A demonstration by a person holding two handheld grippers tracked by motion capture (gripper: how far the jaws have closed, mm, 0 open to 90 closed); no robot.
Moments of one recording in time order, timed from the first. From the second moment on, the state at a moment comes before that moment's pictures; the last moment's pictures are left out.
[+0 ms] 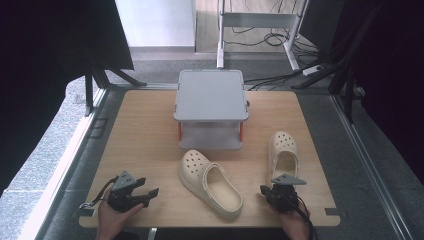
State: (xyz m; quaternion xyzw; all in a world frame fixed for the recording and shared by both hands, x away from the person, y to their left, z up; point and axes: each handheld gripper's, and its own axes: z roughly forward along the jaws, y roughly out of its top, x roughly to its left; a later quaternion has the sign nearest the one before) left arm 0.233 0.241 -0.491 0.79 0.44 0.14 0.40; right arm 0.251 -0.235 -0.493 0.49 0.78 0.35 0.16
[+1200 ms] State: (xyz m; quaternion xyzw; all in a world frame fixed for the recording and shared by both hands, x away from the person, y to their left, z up) left arm 0.241 0.238 -0.493 0.79 0.44 0.14 0.40; right arm 0.259 -0.335 -0.489 0.51 0.79 0.32 0.11
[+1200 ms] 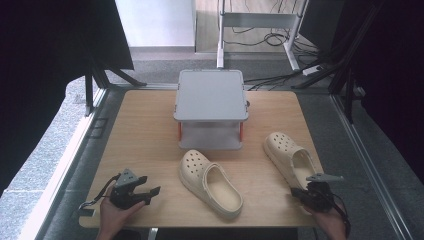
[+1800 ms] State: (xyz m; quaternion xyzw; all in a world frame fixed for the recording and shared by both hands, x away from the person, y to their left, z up) left arm 0.241 0.237 -0.492 0.80 0.44 0.14 0.40; right arm 0.265 -0.354 -0.487 0.51 0.80 0.31 0.12
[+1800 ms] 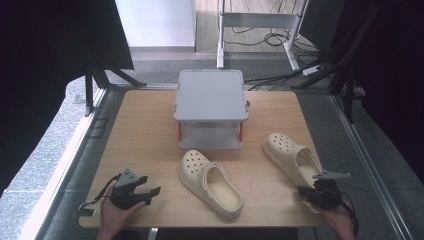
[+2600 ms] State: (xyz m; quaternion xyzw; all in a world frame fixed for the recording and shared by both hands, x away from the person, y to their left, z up) left arm 0.241 0.236 -0.492 0.80 0.44 0.13 0.40; right arm 0.266 -0.338 -0.462 0.47 0.81 0.33 0.12
